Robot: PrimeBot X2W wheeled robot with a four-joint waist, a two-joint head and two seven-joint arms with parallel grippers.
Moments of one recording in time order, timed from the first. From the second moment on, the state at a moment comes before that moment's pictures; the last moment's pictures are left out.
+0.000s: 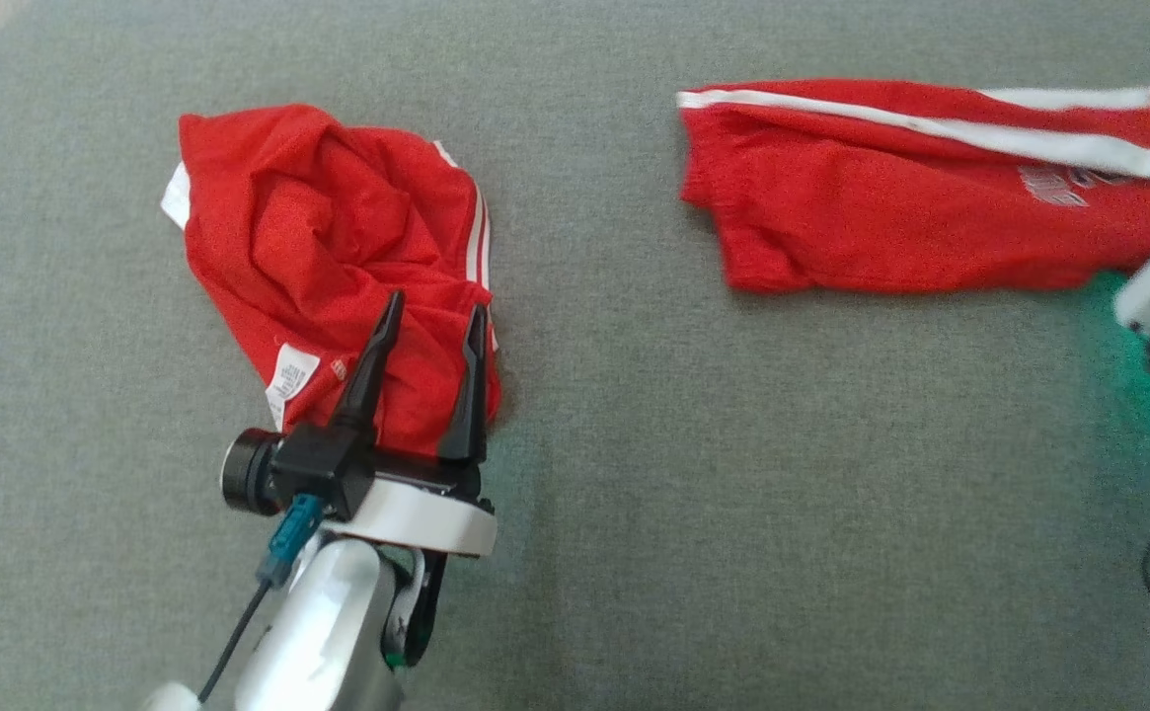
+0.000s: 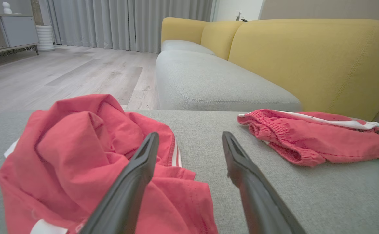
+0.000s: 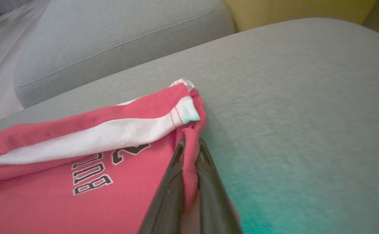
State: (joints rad) left arm -0.31 0.04 -0.38 0.31 -0.26 0.03 -0.26; right arm -0.89 -0.29 -0.31 1.24 0.10 0.13 -0.03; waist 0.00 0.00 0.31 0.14
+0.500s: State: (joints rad) left arm -0.28 0.04 -0.36 0.32 -0.25 0.02 -0.26; right arm -0.81 -0.36 -0.35 1.18 0.19 0.13 -0.05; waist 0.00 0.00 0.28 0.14
